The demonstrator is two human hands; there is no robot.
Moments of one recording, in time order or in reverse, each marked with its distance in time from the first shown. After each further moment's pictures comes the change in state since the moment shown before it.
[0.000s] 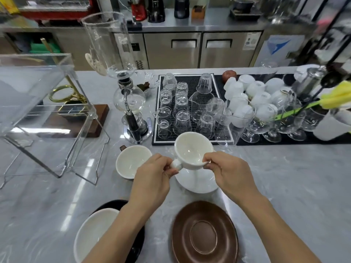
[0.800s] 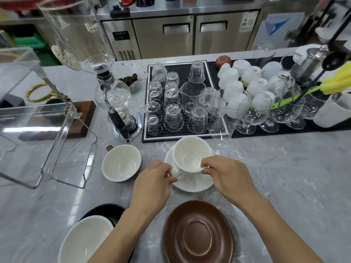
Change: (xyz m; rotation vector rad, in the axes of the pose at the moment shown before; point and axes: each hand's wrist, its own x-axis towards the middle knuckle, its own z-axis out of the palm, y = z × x) left_hand -0.001 -0.004 0.039 0.111 -0.166 -0.133; right_hand -0.011 0.033 0.009 -0.004 -0.132 0.059
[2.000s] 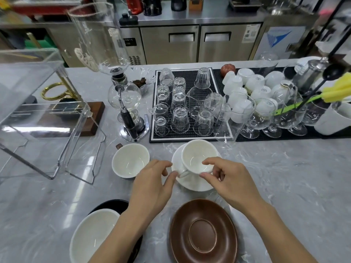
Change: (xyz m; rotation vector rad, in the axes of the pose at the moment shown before) left_hand -0.015 -0.008 -0.021 -0.032 0.111 0.027; right_hand -0.011 -0.008 0.006 0.199 0.023 0.086
